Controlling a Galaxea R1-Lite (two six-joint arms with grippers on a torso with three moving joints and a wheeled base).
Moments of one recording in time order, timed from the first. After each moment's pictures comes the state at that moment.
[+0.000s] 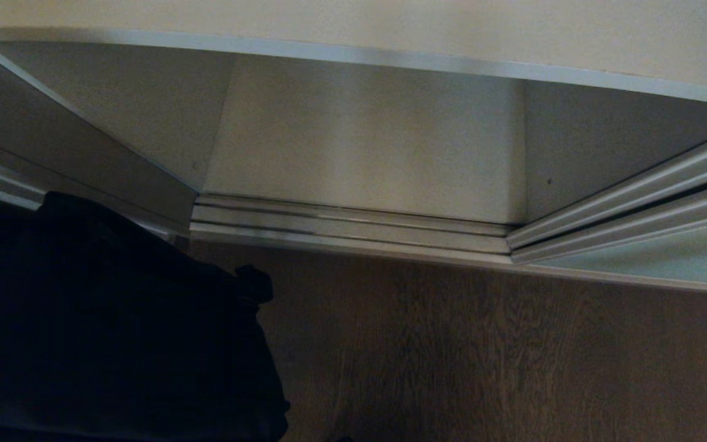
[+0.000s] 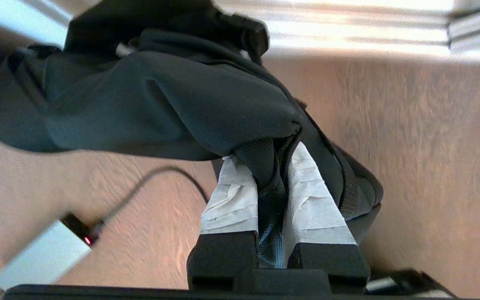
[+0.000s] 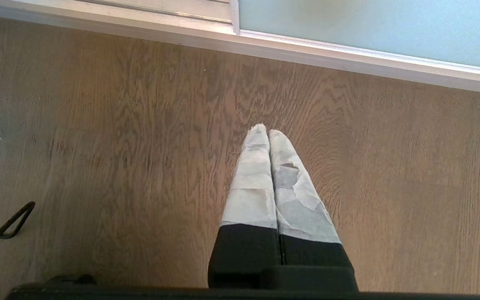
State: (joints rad) left arm 0.03 0.63 -0.94 0.47 -0.25 0.03; right arm 0.00 0.00 0.00 0.00 0.01 0.02
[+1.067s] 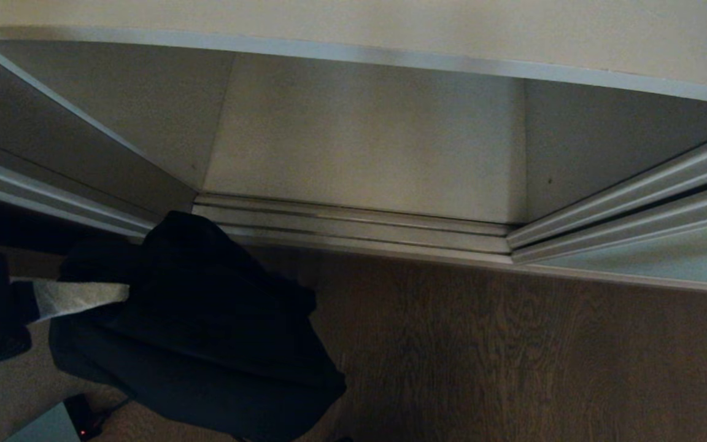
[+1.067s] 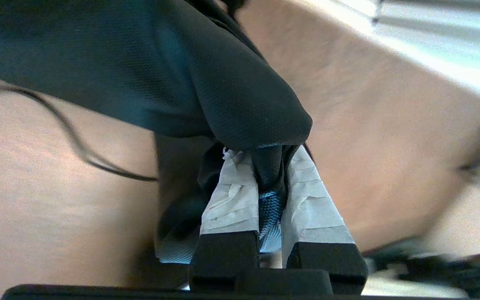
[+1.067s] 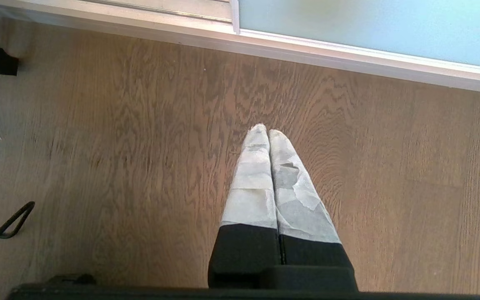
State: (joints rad) left arm 0.02 1.05 -0.96 0.35 -0.52 -0.34; right arm 0.00 0.00 0.00 0.00 0.01 0.02
